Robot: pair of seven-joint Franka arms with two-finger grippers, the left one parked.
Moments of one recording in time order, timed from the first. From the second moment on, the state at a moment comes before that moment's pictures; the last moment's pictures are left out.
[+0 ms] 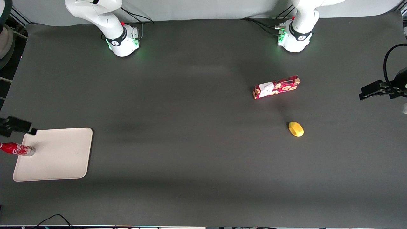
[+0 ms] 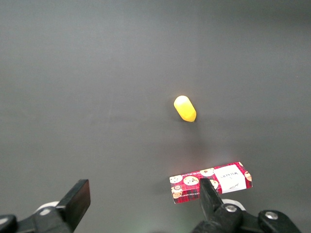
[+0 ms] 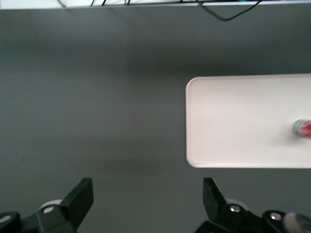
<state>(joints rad) 0.25 0.34 -0.48 -1.25 0.25 1.59 -0.20</state>
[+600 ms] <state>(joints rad) 0.26 0.06 -0.27 -1.60 0.07 1.62 0.04</state>
